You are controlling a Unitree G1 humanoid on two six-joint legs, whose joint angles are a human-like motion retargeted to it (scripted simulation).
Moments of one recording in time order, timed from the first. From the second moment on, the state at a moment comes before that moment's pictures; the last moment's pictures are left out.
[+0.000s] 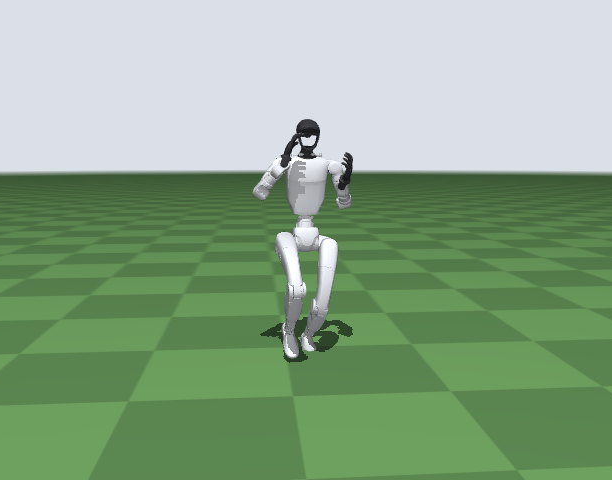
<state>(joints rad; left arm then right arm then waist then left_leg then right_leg) -0.15 0.32 -0.15 -0.59 -0.50 -0.40 0.30 -0.62 -0.66 0.14 -0.74 -0.22 -0.34 -0.40 -0.06 0.01 0.33 -0.07 -0.15 0.00 1.06 -0.80 0.22 -0.77 0.02 -0.05 1.61 0.00 0.13</state>
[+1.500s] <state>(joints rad) -0.46 0.51 0.30 -0.55 -0.44 -0.51 0.44 0.10 -0.54 -0.08 -0.40 0.25 -0.43 -0.22 -0.11 0.04 0.19 -0.87 0.35 0.10 1.18 -0.44 0.07 -0.33 0.11 0.02 0.76 -0.54 -0.03</state>
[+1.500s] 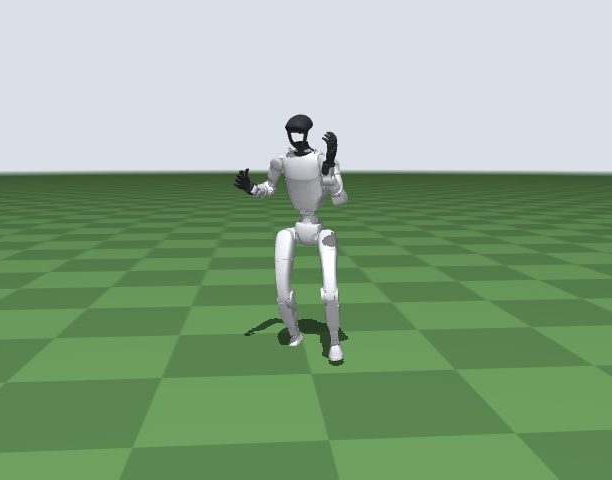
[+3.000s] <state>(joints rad) -0.11 0.58 0.19 -0.29 -0.46 -0.36 0.15 -0.68 -0.74 0.12 -0.61 -0.16 -0.32 -0.38 0.00 -0.13 0.07 -0.20 0.12 0.64 0.75 -0.62 0.15 -0.63 -0.21 0.07 0.86 -0.34 0.11</state>
